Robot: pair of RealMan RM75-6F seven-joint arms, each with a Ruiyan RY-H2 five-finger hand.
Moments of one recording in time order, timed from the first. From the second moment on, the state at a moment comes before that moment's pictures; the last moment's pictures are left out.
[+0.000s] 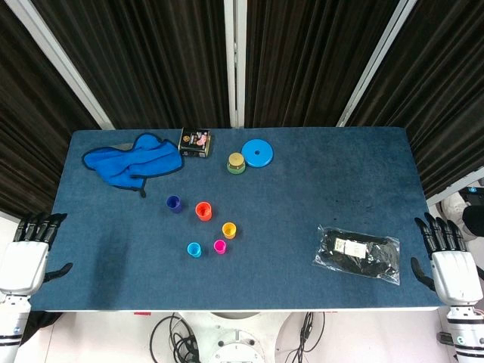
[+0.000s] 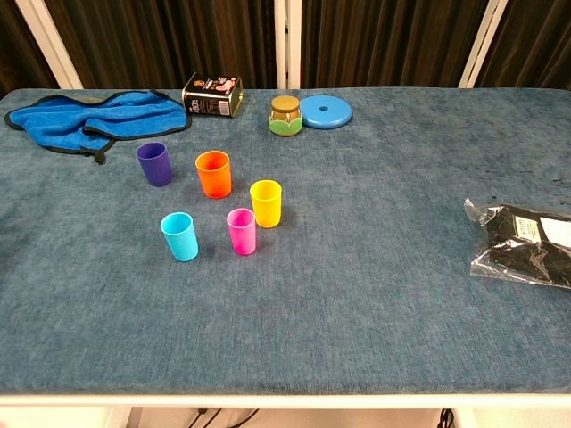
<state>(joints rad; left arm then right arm) -0.12 -1.11 -0.04 -1.67 1.50 1.47 0.18 0.05 -1.16 0.05 -1.57 -1.54 1.53 -0.07</state>
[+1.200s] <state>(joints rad) -0.59 -1.30 -0.17 -1.40 1.37 0.87 0.05 0.01 -1.17 0.01 -1.53 -1.58 1.57 -0.04</state>
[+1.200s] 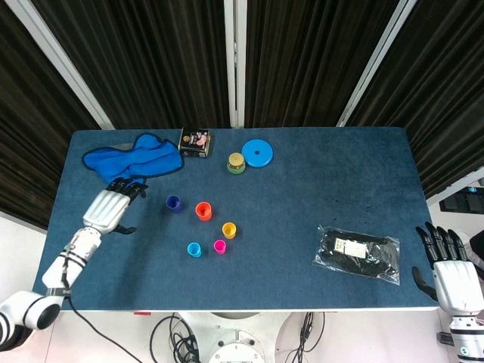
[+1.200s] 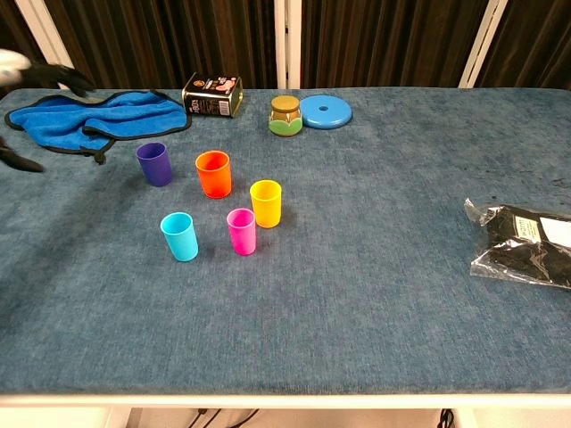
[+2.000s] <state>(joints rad) -0.76 -1.53 -0.16 -1.13 1.32 0.74 -0.04 0.00 -1.16 0.02 -1.52 -1.57 1.57 0.00</state>
